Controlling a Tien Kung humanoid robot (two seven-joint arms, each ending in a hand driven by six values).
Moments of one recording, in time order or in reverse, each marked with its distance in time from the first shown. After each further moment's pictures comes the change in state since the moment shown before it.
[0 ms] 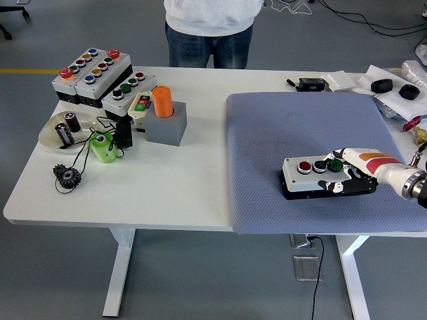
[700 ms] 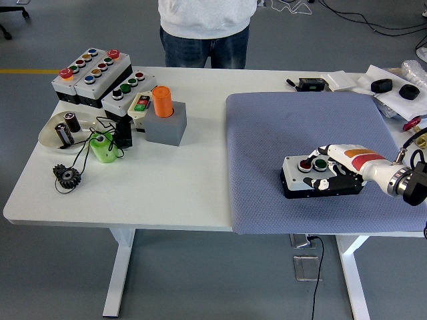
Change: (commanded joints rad) left arm -0.003 0.001 -0.001 0.000 0.003 0.001 -0.001; right arm 0.021 0.059 -0.035 -0.030 -0.014 0.022 -0.008
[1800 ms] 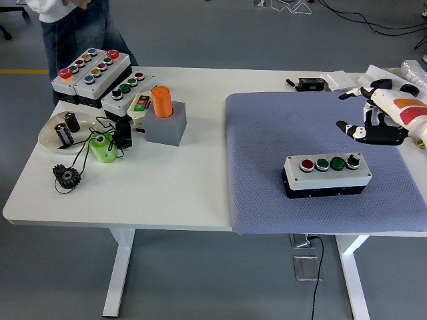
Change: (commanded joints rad) left arm -0.002 0.001 0.002 0.000 0.000 -0.001 0.000; right arm -0.113 -0.066 0.379 0.082 0.023 -0.095 0.057
